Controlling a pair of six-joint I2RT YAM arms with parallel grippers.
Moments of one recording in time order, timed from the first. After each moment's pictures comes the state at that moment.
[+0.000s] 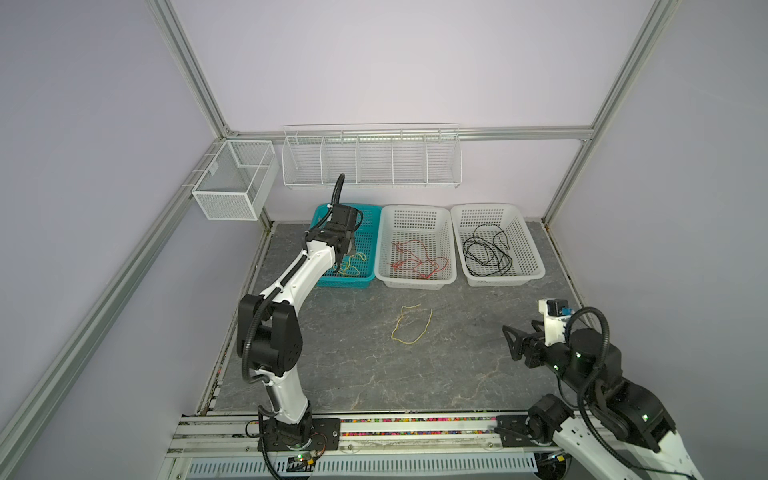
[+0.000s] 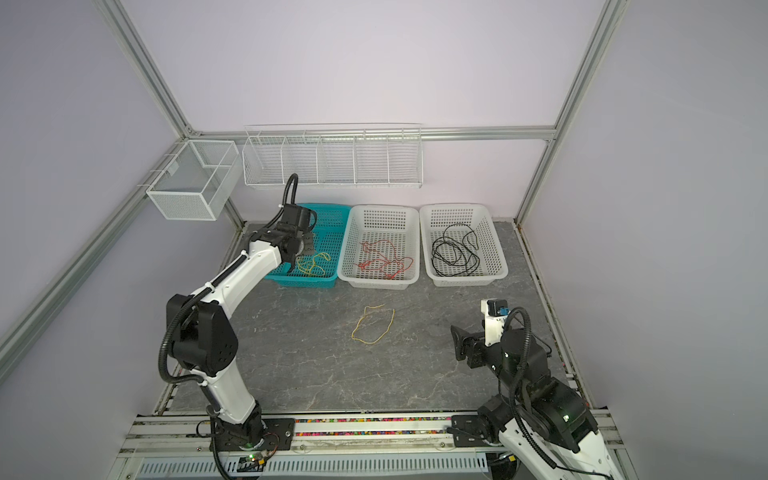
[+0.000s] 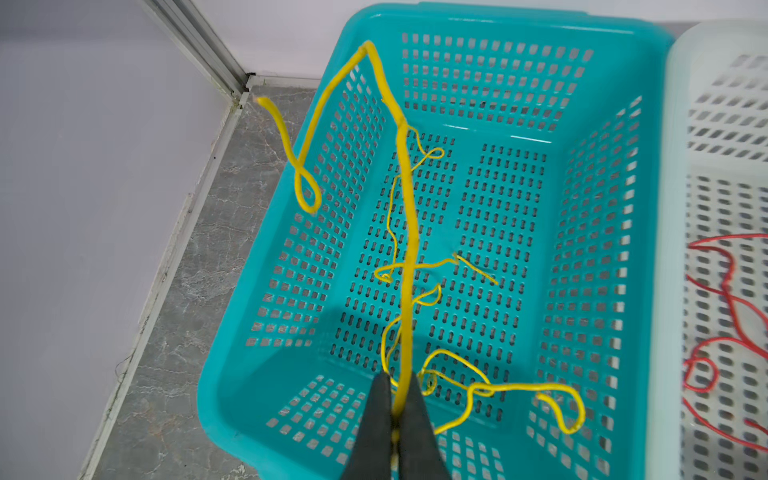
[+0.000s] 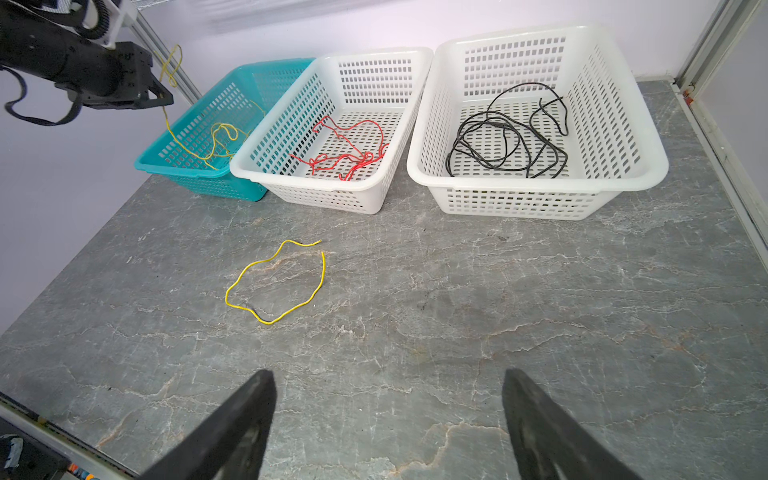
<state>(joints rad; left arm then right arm) -0.35 1.85 1.64 -0.69 -0.45 -0.29 0.56 0.33 0.74 -0.87 0.16 0.32</state>
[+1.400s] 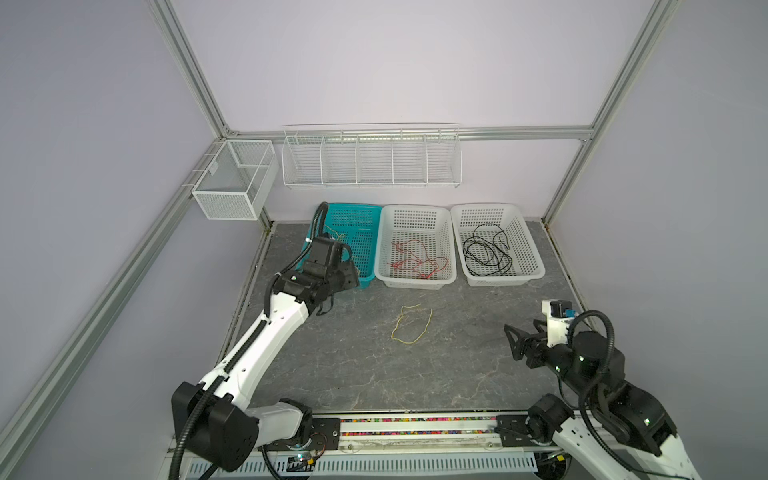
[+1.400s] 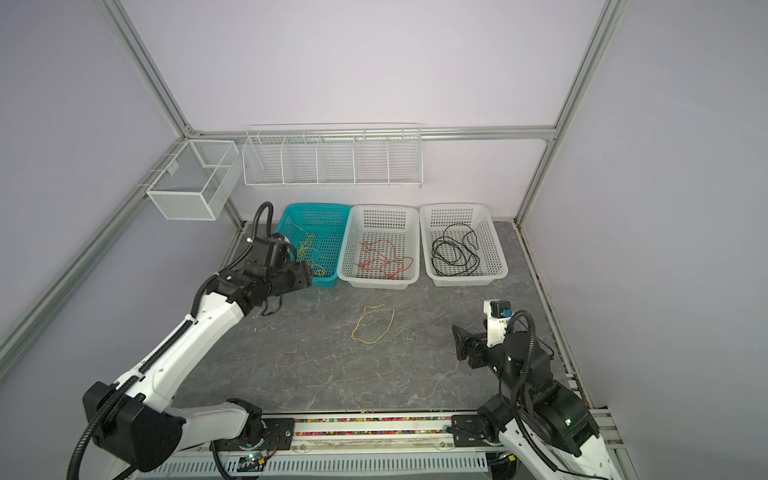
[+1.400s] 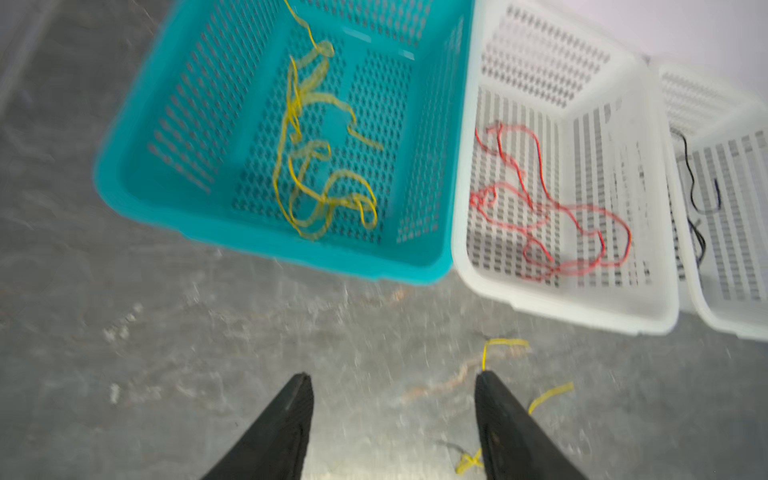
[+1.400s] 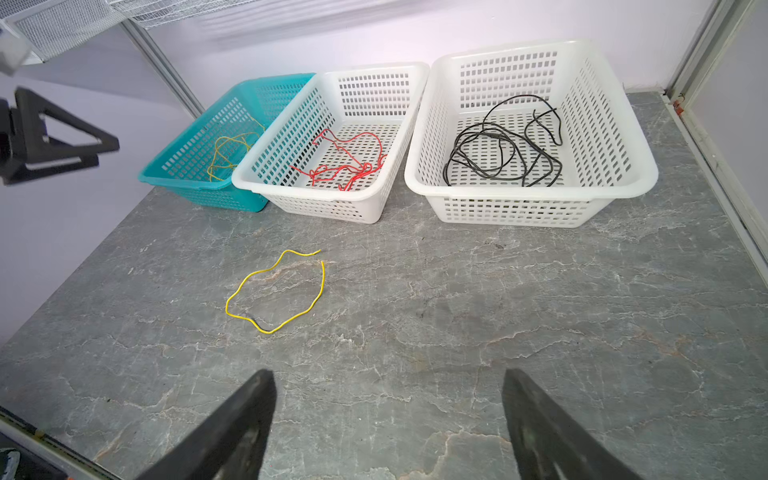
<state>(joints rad) -0.46 1.23 1.11 -0.70 -0.09 -0.54 0.56 0.30 0.73 -0.85 0.17 0.32</state>
